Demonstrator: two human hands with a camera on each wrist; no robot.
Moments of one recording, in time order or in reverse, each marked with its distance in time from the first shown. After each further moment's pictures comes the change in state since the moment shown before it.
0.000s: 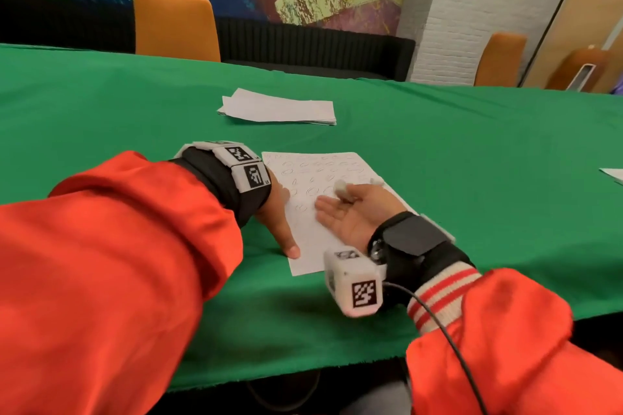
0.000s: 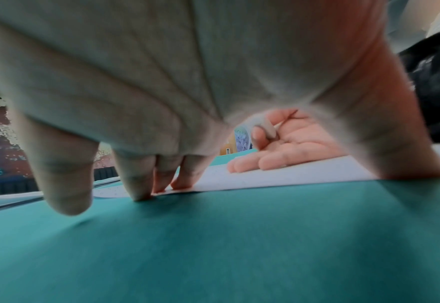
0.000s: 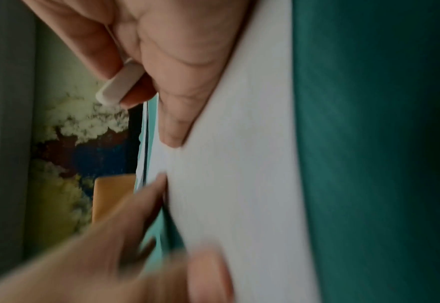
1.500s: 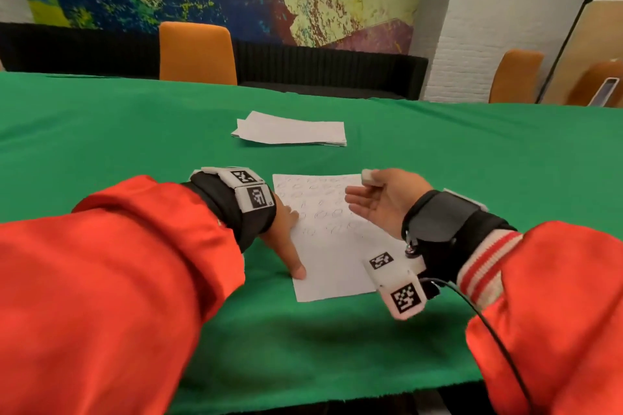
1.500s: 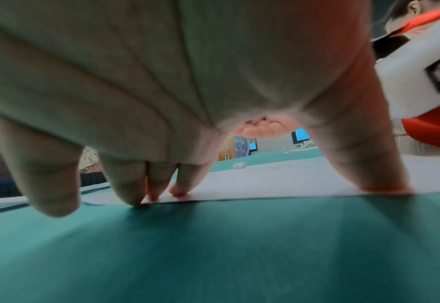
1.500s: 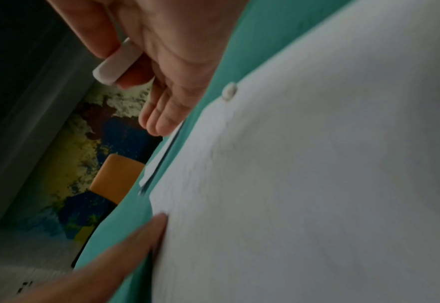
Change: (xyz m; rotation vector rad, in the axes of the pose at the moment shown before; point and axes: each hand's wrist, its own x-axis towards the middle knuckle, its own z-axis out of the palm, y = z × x) left_hand -0.012 0.003 -0.007 0.043 -0.044 -0.008; right_hand 0.002 -0.053 0.013 -0.424 0.019 -0.206
